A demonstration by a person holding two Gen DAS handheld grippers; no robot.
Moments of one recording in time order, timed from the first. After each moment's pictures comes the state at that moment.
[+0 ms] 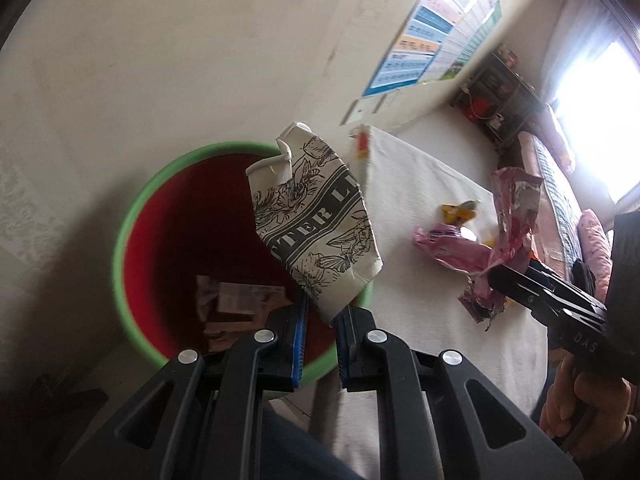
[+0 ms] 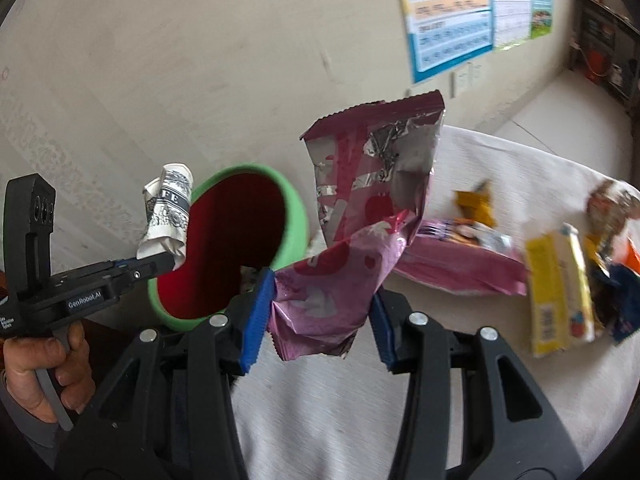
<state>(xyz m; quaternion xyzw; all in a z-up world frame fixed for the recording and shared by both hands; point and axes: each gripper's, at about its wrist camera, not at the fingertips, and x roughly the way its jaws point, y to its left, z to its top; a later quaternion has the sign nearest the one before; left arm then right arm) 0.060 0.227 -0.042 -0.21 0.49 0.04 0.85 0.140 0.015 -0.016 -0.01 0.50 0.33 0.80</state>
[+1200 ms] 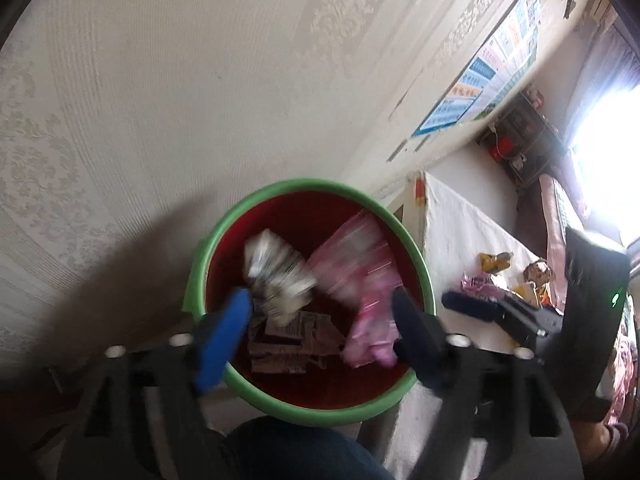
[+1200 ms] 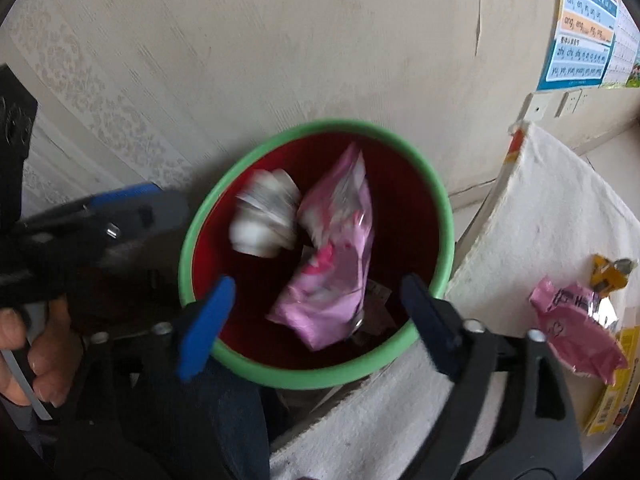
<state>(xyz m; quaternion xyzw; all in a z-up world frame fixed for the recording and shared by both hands) 0.042 0.297 -0.037 -0.25 0.45 0.10 0.85 0.130 0.151 -0.055 -0.12 0.52 0.42 0.73</state>
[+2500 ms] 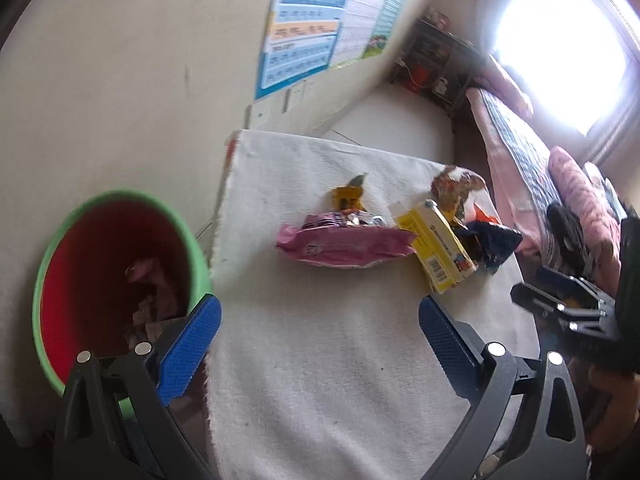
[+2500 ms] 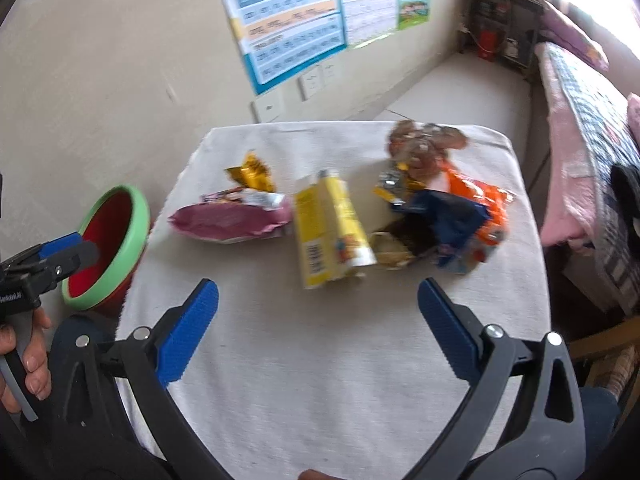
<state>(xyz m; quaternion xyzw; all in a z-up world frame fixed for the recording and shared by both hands) 0.104 0.079 -0.023 -0.12 0.47 -0.05 0.87 0.131 -0.181 -0.015 0.00 0.48 0.14 0.86</state>
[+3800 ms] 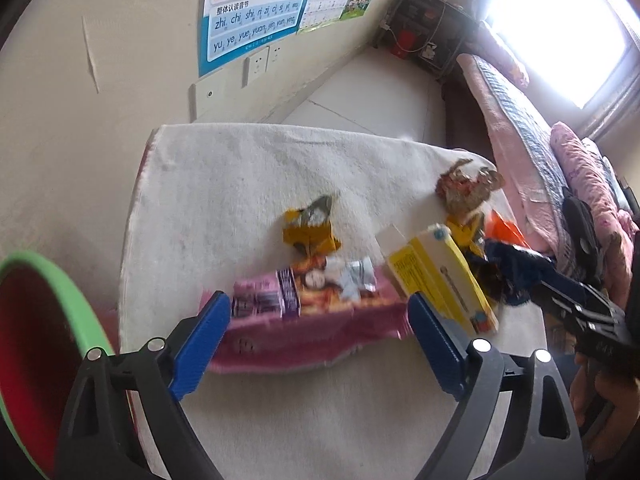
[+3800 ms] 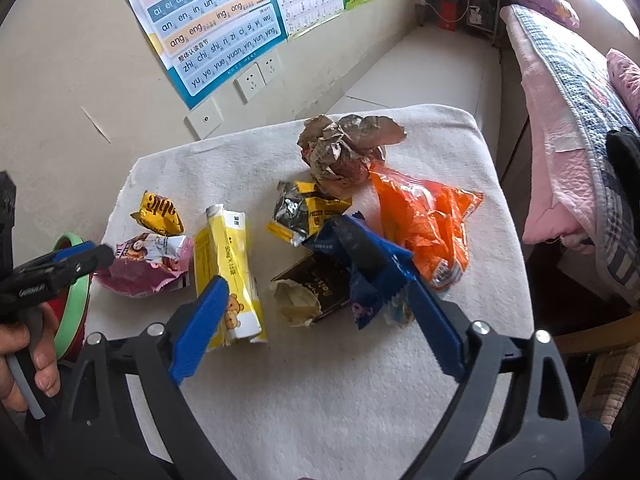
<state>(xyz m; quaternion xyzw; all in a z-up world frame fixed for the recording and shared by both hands) 0.230 0.034 -0.076 -0.11 0.52 -0.08 0.84 0.210 -0.239 -0.055 0.05 0.51 0.09 0.86</state>
